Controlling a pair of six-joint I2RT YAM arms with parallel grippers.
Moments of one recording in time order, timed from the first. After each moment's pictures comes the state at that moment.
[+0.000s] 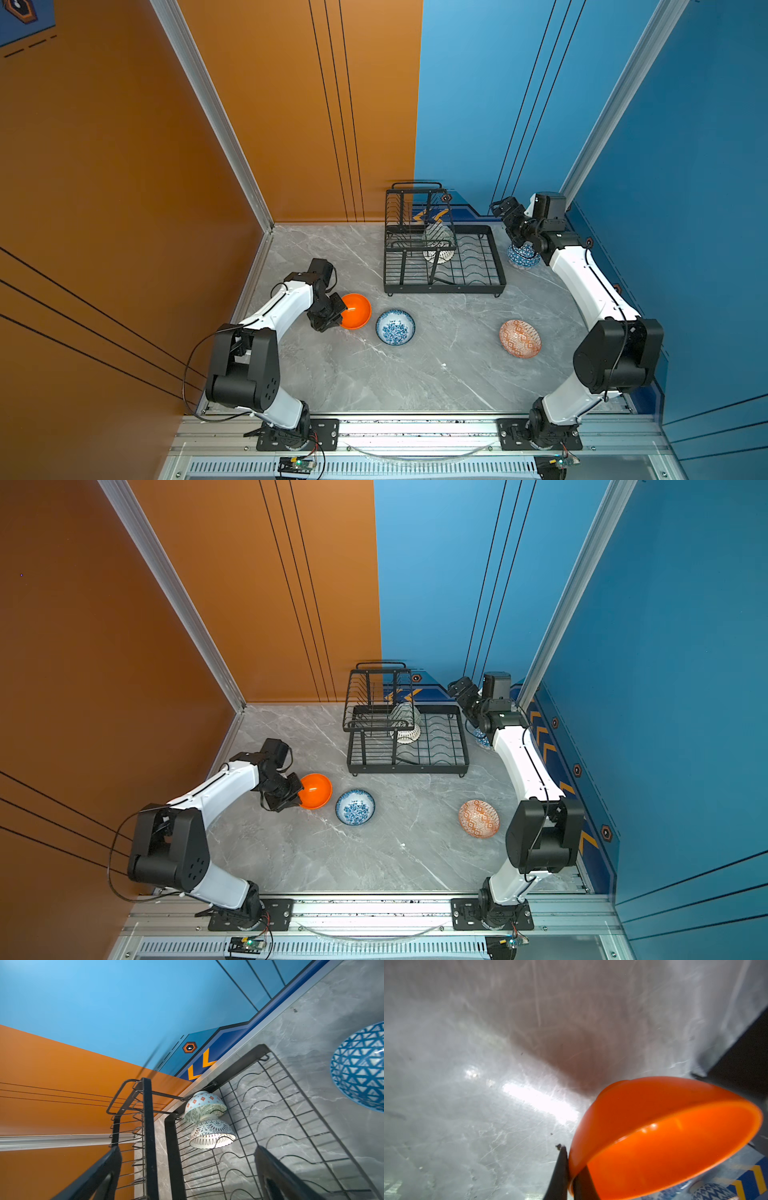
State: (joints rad) left arm -0.13 1.54 1.12 -0.87 0.18 -0.80; right arm 0.03 1.66 1.55 -0.34 -0.25 0.89
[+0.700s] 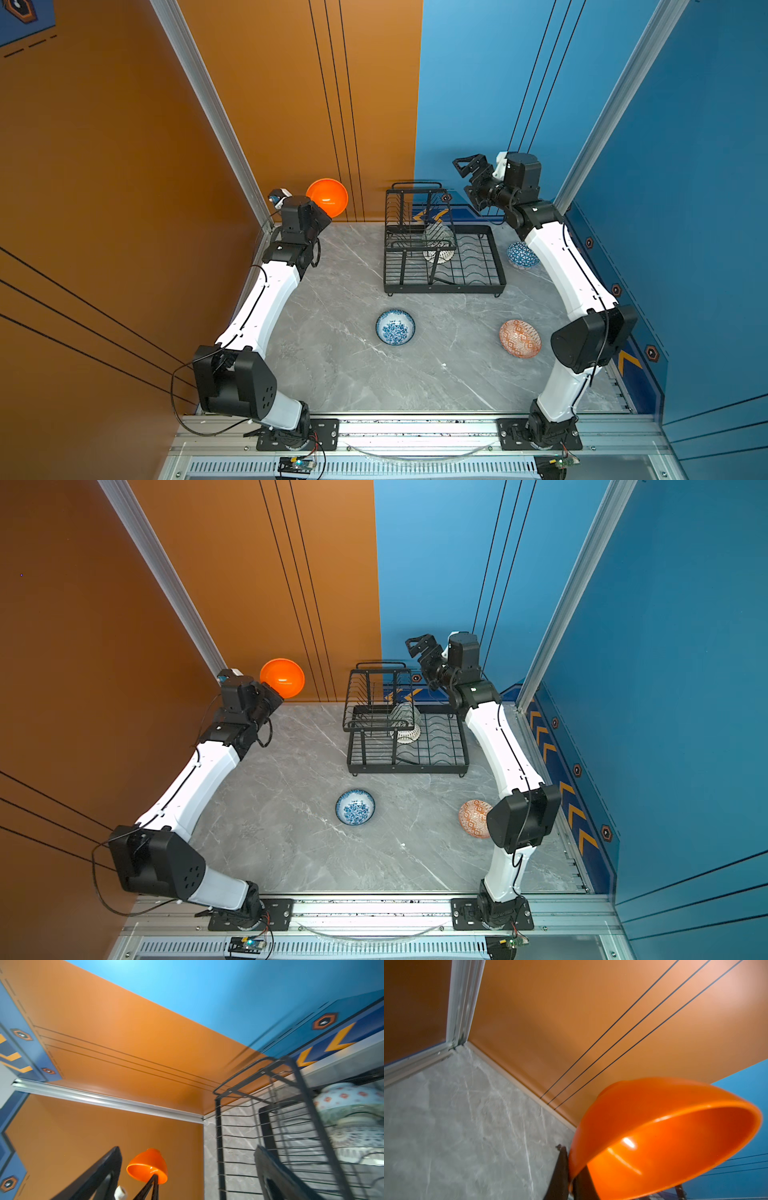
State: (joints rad) left arm -0.12 1.53 1.44 -0.12 -0.21 -0.74; right arm 0.30 1.88 2.09 -0.36 -0.30 1.15
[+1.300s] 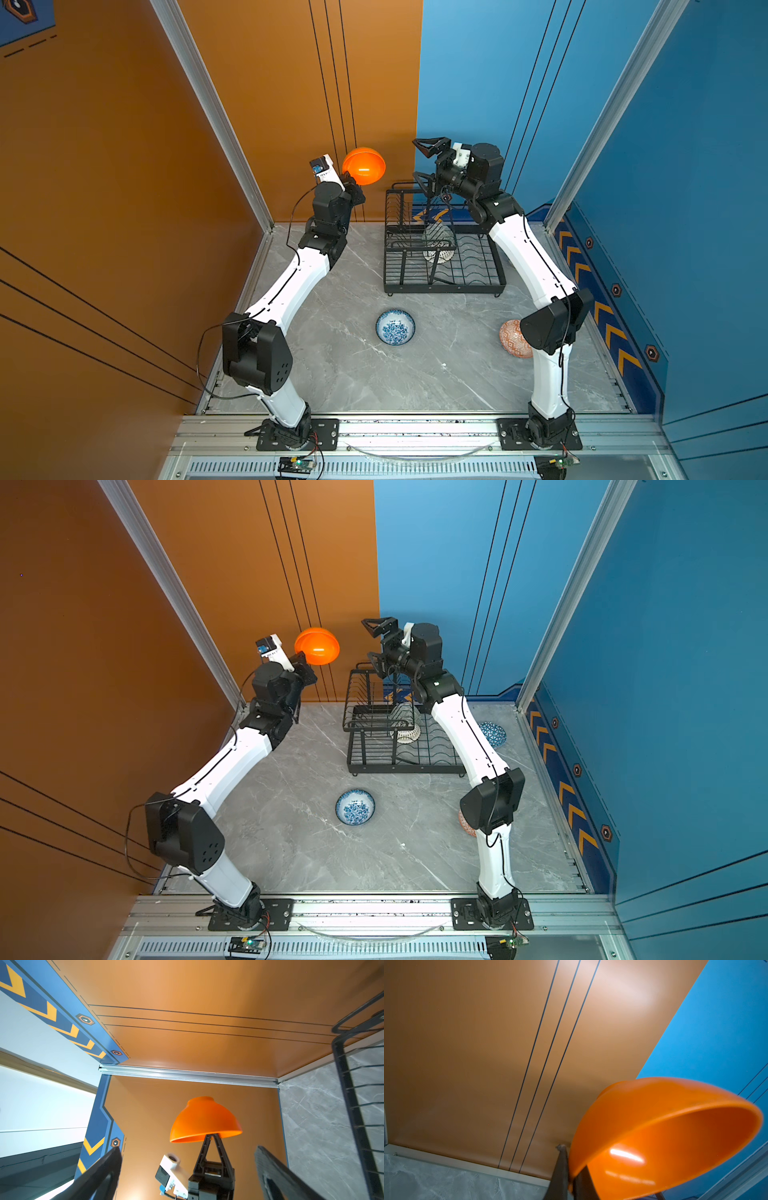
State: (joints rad) left arm -0.31 1.70 1.58 0.22 -0.30 -0.38; right arm 0.43 2.06 2.32 -0.18 -0.40 1.52
